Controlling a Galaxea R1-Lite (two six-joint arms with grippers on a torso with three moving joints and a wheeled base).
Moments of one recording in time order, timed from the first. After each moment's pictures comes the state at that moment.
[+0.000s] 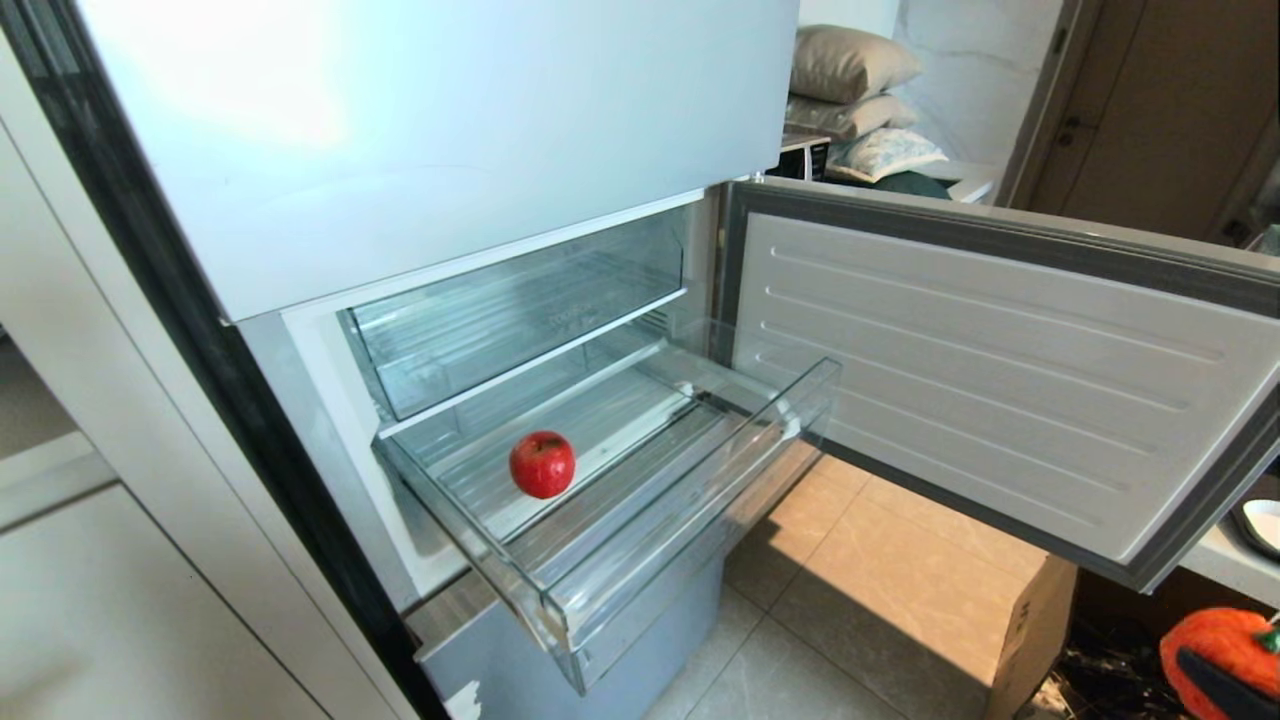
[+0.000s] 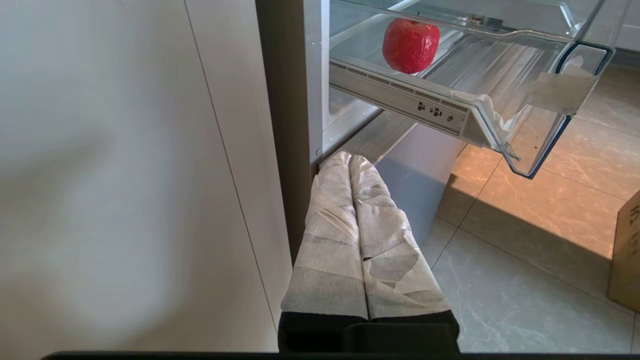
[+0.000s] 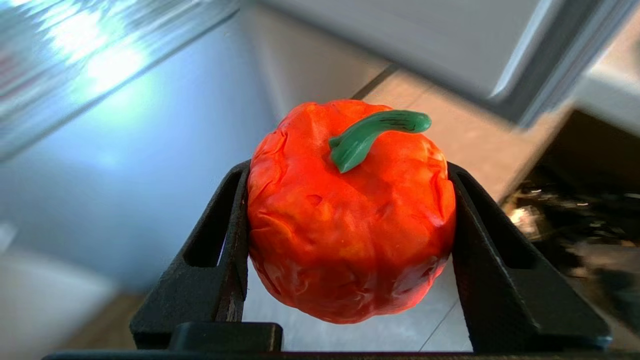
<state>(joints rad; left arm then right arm) 0.00 0.00 0.00 0.01 -0.01 0.01 -0.11 0.71 -0.05 -0.40 0.14 0.05</state>
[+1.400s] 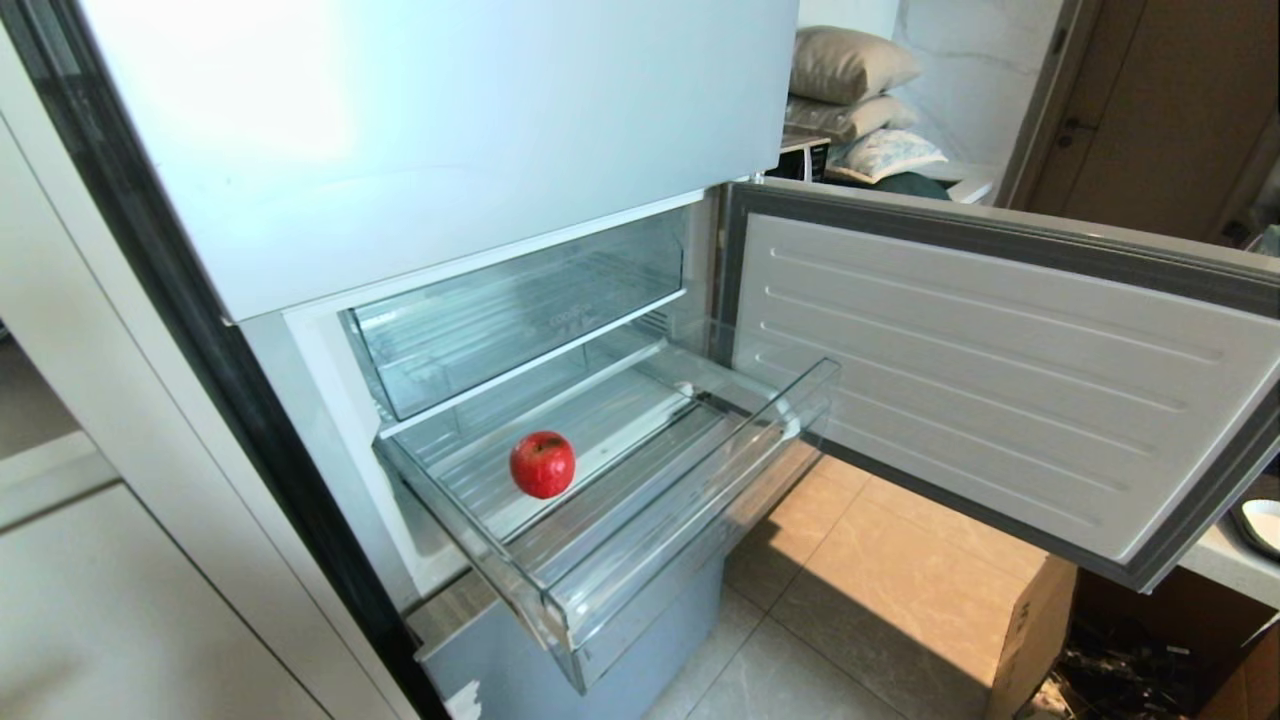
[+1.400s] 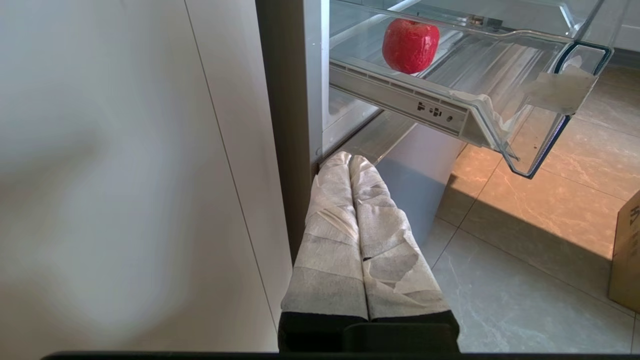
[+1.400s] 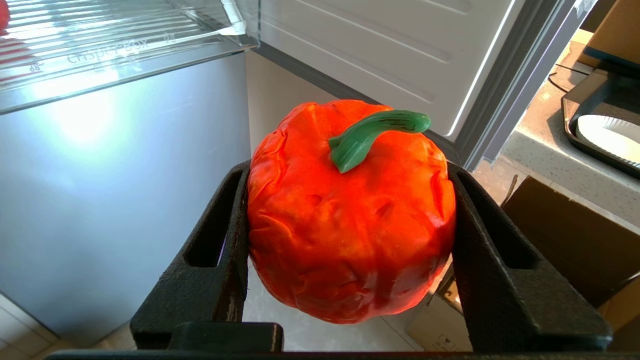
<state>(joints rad) 0.00 0.00 0.00 0.01 -0.01 0.01 0.00 0.00 0.00 0.00 0.04 -0.09</state>
